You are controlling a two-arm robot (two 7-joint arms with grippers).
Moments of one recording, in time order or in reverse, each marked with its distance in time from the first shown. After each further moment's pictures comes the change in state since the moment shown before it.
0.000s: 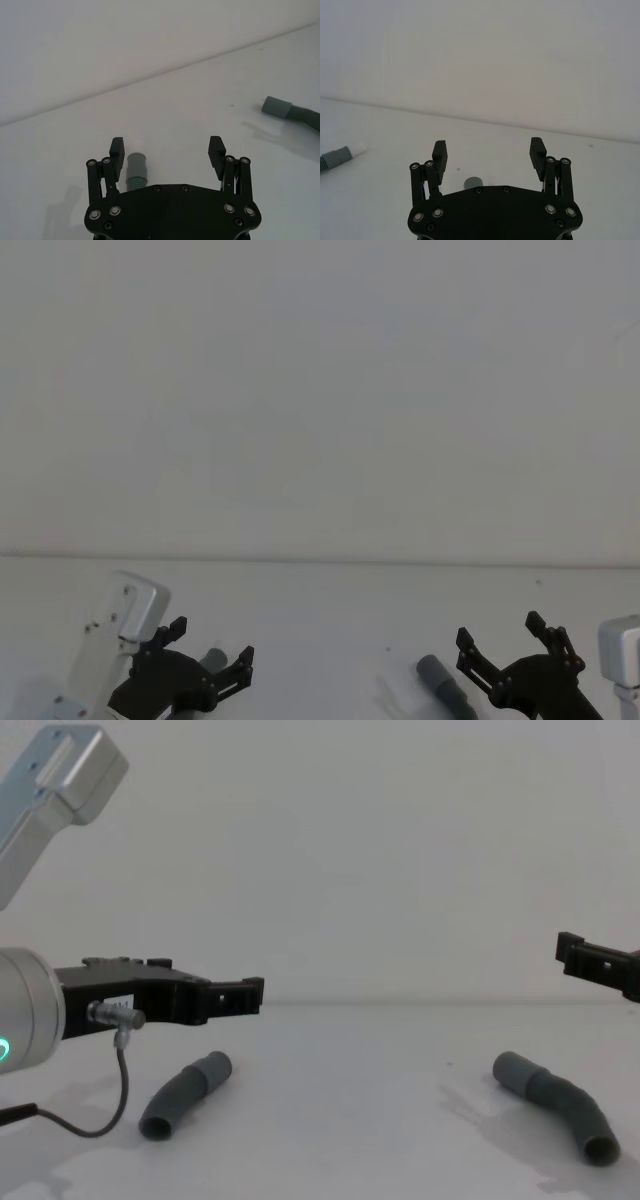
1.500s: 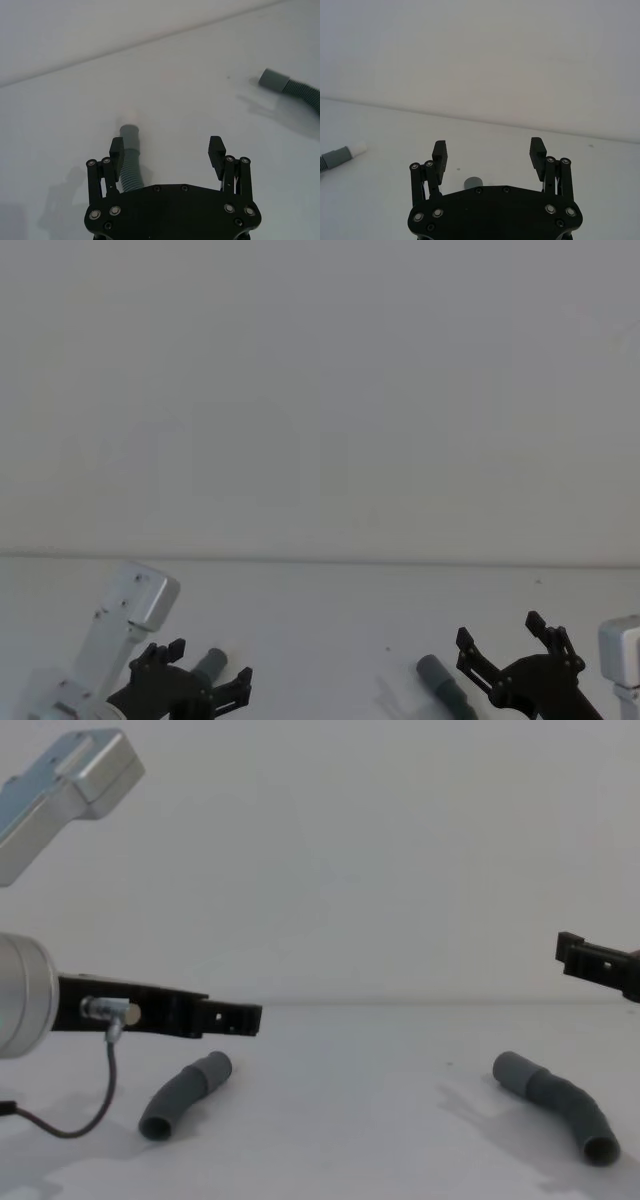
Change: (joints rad) left arm -0.015 -0.015 -0.033 -0.070 -0.030 0.269 -0.008; right arm 0.000 0.000 0.000 0.000 0.000 0.000 0.000
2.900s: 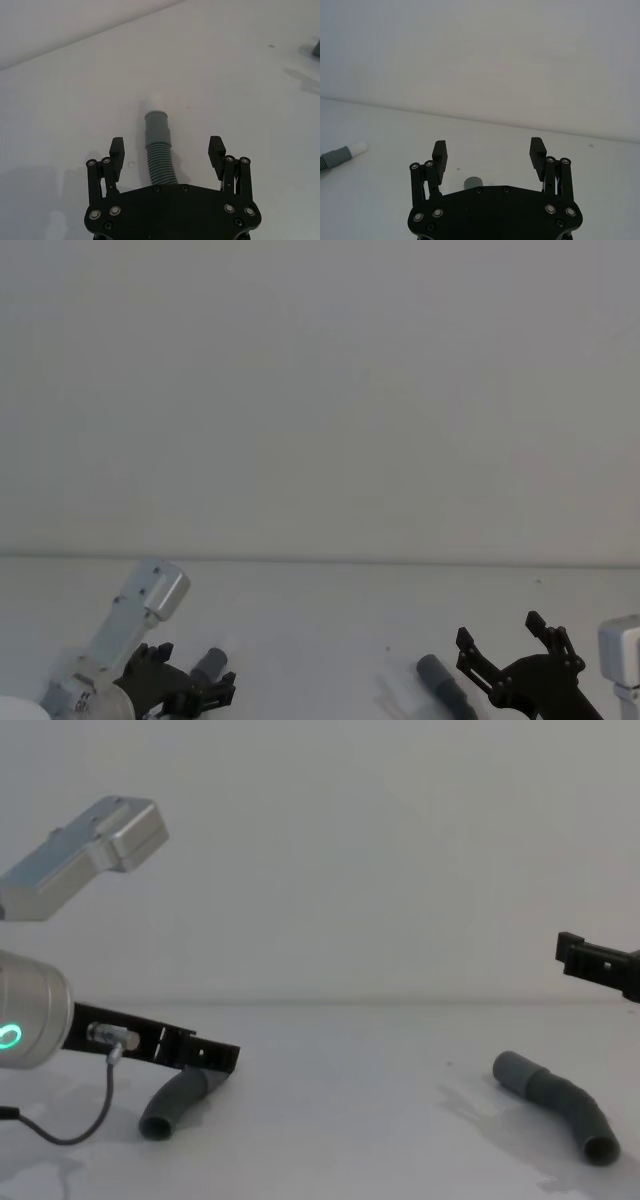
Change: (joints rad) left arm -0.136 -0.004 0.047 0.165 0.061 0.082 -0.038; right arm 0.000 0.000 0.000 0.000 0.000 0.000 0.000
